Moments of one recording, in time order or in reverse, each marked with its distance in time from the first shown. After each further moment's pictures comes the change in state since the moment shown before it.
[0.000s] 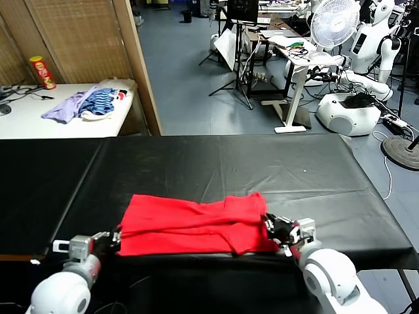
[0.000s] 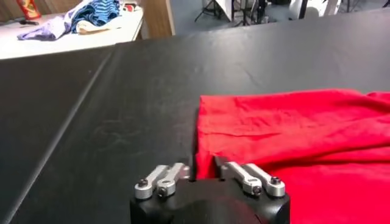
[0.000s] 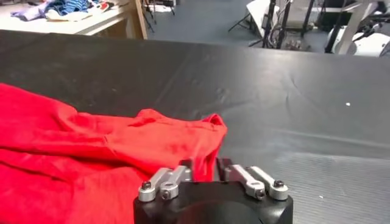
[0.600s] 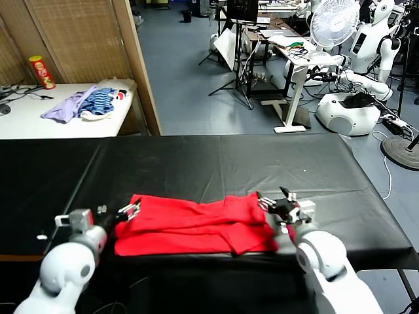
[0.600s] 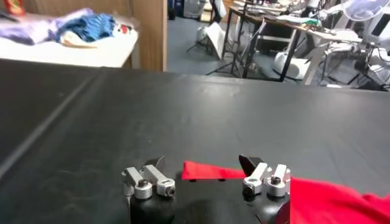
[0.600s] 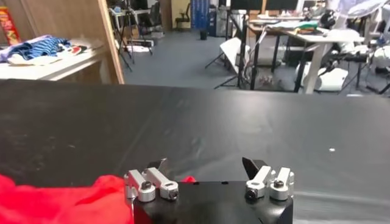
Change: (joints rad) left arm -0.319 -0.020 0.071 0.228 -0.204 -0.057 0.015; right arm 0.244 0.175 -0.120 -0.311 -0.147 0.135 0.006
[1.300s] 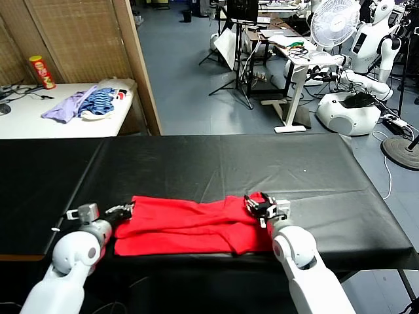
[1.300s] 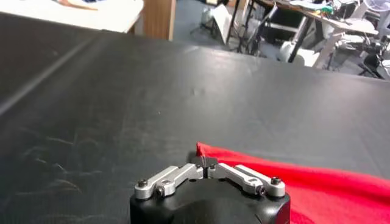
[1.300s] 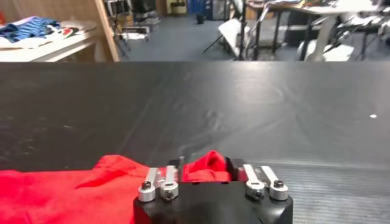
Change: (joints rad) left arm -0.028 -0.026 0.010 0.140 0.050 -0.061 0.048; right arm -0.019 0.097 -0.033 -0.091 -0.142 0.102 0.072
